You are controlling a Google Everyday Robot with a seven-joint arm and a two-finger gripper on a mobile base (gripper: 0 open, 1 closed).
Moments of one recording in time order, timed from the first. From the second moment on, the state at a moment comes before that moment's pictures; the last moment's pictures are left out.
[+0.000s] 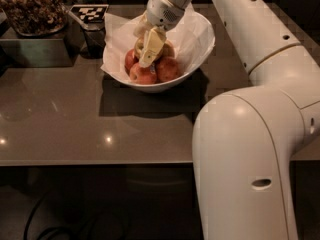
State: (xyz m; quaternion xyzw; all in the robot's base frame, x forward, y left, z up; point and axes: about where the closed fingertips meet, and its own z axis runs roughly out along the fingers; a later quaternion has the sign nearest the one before) arm 0.676 0.035 0.919 -0.73 0.62 0.19 0.23
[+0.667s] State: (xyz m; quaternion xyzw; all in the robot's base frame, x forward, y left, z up) arm 0.677 0.022 0.907 -0.72 0.63 0.19 0.21
